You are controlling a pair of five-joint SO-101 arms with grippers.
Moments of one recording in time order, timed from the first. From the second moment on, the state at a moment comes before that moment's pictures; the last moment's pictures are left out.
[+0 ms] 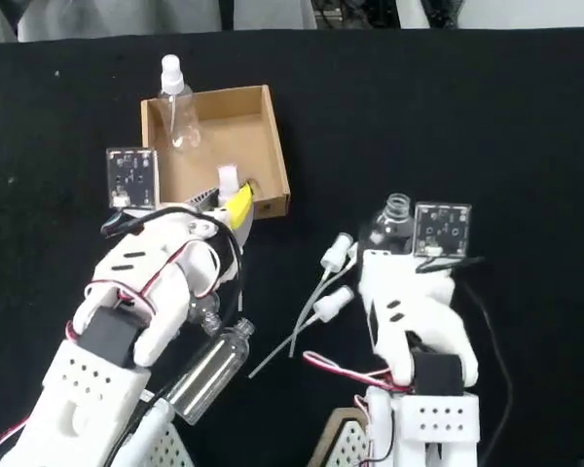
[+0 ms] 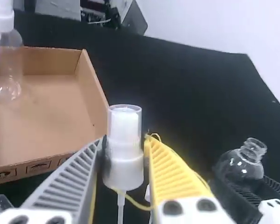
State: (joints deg) left arm 19.3 -65.9 56.4 37.9 23.3; right arm 0.4 -88.7 82.9 46.2 0.9
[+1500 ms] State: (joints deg) left arm 14.3 -103.9 80.1 20.4 23.3; right arm -19.3 -99.9 89.5 47.7 5.1
